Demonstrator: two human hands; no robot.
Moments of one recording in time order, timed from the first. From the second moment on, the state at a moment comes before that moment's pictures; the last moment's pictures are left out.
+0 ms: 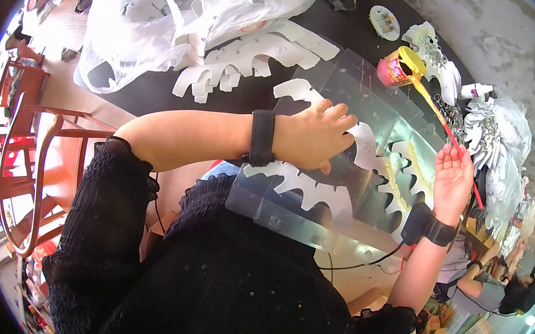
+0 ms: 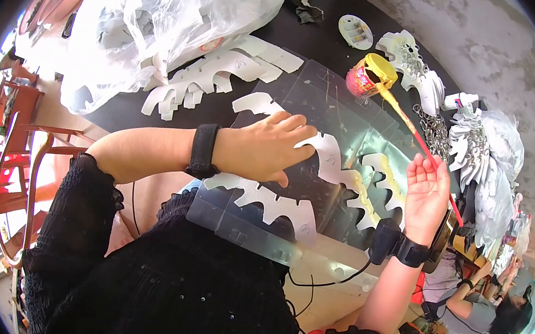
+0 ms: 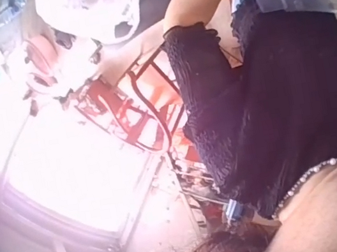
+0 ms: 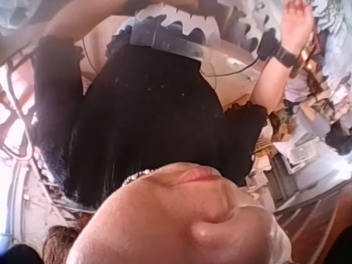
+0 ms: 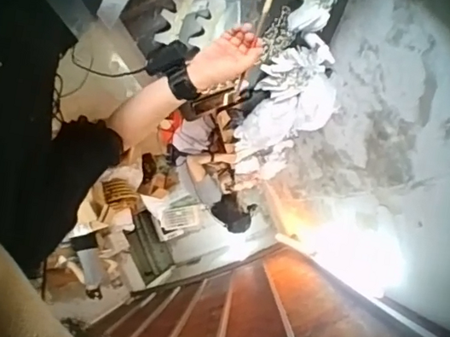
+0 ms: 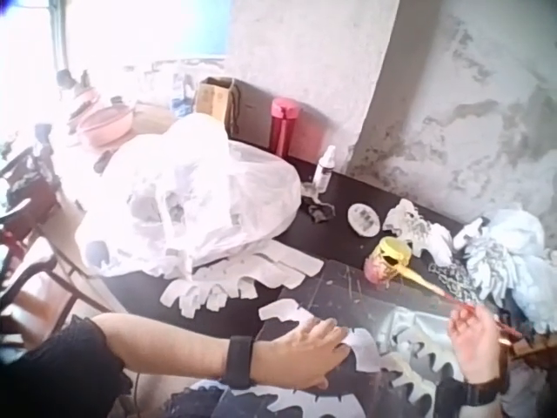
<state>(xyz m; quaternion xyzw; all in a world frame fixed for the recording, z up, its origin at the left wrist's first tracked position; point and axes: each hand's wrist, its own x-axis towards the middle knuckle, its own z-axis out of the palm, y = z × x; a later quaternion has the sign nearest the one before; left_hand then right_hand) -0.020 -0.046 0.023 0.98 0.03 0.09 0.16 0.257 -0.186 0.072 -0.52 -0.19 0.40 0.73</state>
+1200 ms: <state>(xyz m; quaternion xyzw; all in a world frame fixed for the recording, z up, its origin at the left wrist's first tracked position) -0.013 -0.054 0.002 0.98 -0.02 0.13 0.15 0.265 -0.193 0.084 -0.39 -0.18 0.48 0.77</state>
